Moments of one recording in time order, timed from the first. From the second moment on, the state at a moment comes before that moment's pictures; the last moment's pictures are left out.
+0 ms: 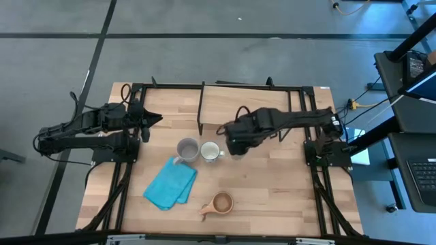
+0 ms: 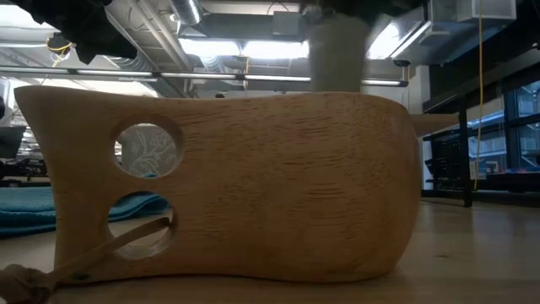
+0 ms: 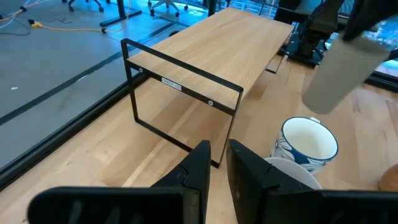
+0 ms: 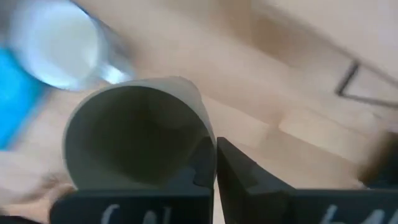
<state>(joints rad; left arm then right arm) 0.21 0.37 0.63 -0.67 -0.21 -0.22 0.12 1.89 2.02 -1.58 0.12 1.28</state>
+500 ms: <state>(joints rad) 0.21 0.37 0.63 -0.67 -0.21 -0.23 -0.01 1.83 2.11 -1.57 0.48 1.17</state>
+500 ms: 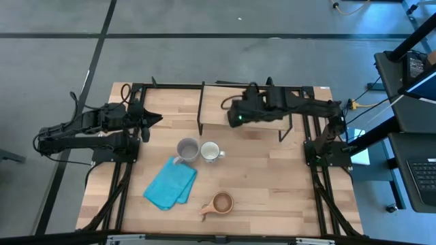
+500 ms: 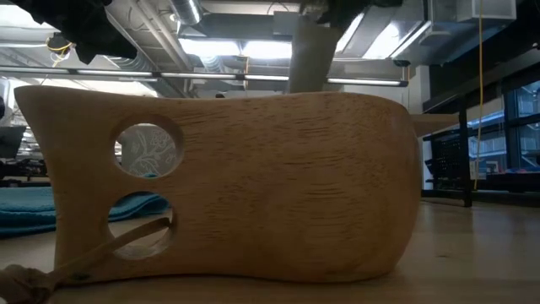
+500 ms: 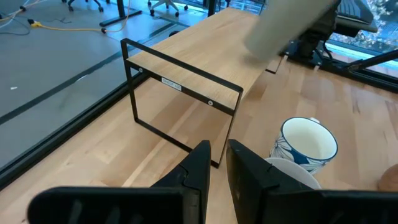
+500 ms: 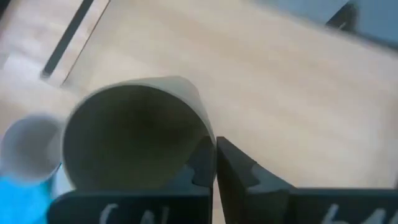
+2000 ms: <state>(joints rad) 0.34 0.37 0.63 -0.70 -0.21 -0.23 -0.69 1.38 1.79 -1.57 0.05 0.57</state>
